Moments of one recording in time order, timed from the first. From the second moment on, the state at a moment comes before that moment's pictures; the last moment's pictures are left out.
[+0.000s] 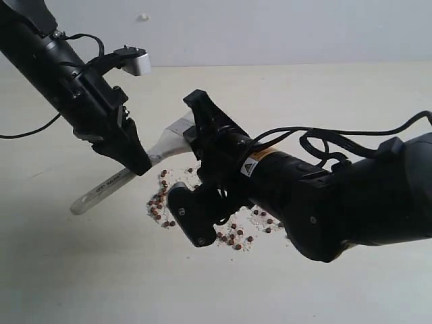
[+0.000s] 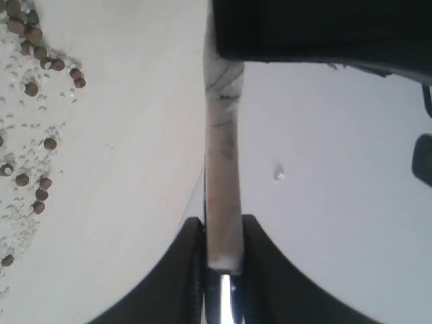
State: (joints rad) left arm -0.36 1.86 -1.31 -0.58 1.17 0.90; right arm 0.92 1.76 -0.68 0.52 -0.65 -2.09
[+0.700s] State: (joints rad) left arm -0.36 1.86 -1.36 -0.55 1.22 0.90; right arm 0.95 1.76 -0.68 0.70 -0.73 -2.09
